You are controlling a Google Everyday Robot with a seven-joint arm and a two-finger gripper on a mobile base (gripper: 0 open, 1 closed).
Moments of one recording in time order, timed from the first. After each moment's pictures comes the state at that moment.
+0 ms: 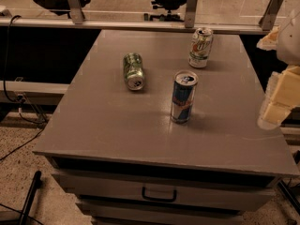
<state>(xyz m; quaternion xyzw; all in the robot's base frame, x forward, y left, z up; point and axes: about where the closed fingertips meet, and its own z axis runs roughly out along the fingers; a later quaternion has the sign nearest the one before) 0.438 -0.217 0.976 -0.60 0.78 -0.03 0.16</state>
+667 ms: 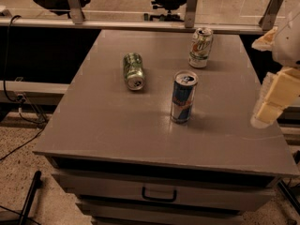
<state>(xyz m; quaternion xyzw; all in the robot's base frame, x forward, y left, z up) 0.446 -0.209 0.971 -0.60 0.77 -0.02 0.19</state>
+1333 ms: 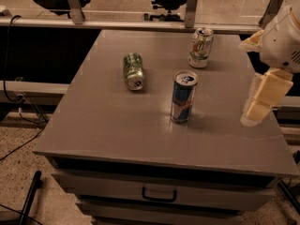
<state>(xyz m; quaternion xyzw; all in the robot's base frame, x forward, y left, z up) 0.459 -0.194 0.961 -0.63 0.75 0.00 0.20</state>
